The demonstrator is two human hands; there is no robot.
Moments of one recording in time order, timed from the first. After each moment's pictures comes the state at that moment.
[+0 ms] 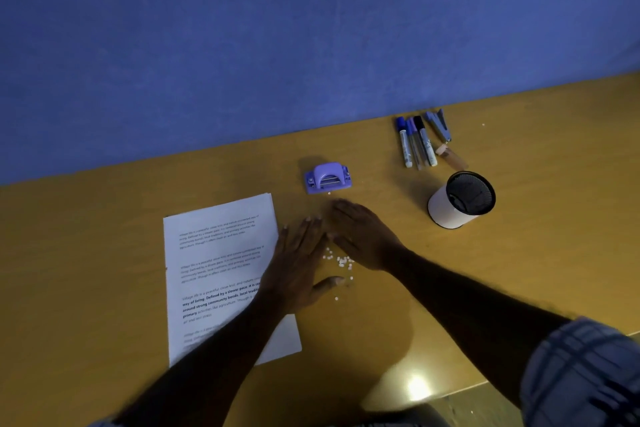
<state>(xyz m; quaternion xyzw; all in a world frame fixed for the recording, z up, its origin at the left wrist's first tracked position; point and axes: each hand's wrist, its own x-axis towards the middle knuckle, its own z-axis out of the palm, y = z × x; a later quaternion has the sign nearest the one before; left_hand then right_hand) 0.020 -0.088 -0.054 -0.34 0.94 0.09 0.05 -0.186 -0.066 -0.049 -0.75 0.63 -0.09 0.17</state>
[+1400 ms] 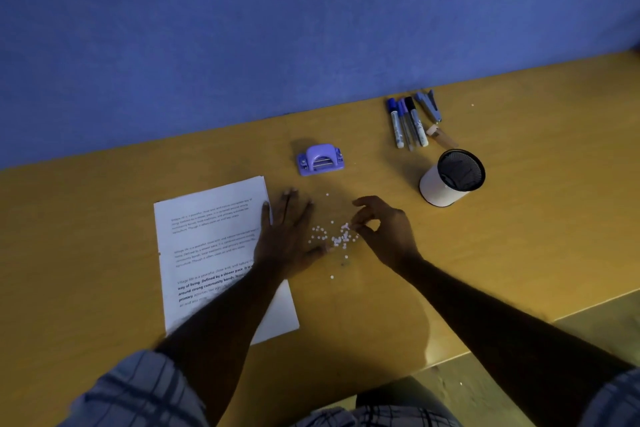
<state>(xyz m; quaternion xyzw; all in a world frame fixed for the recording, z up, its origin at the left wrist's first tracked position) 0.018 -0.107 -0.068 -0.40 0.91 0.07 0.08 -0.184 -0.011 -0.034 -0.54 0.74 -0.33 0.22</state>
